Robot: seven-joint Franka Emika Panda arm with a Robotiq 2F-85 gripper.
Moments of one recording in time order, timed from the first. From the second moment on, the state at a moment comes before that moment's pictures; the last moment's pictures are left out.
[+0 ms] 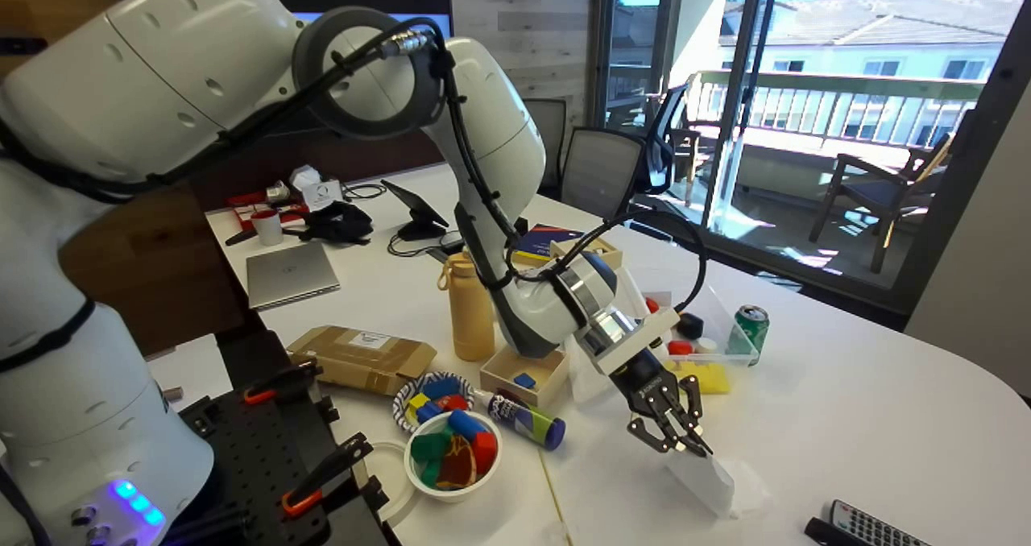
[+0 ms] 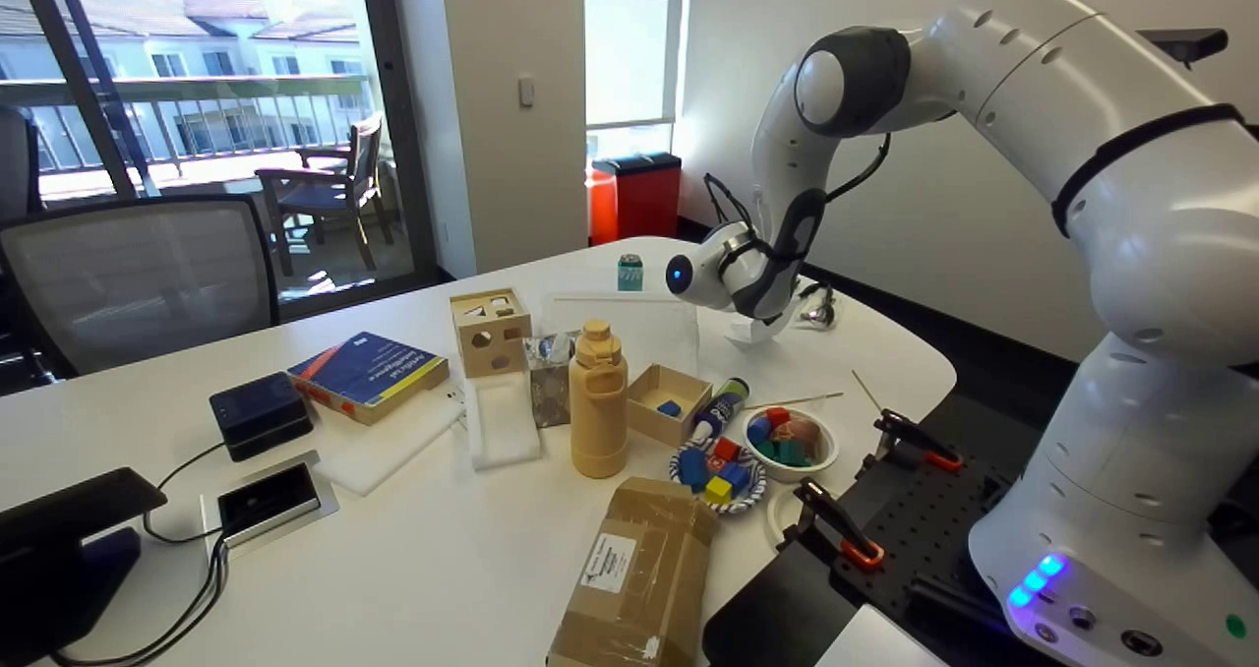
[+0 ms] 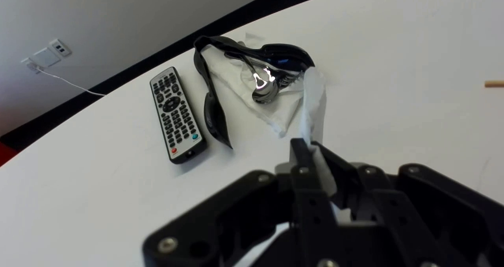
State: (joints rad) arm -0.23 1.04 -0.11 -1.61 -1.49 2.19 -0.12
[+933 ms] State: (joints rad) arm -0.31 0.99 -0.11 -1.50 -1.09 2.32 -0.37
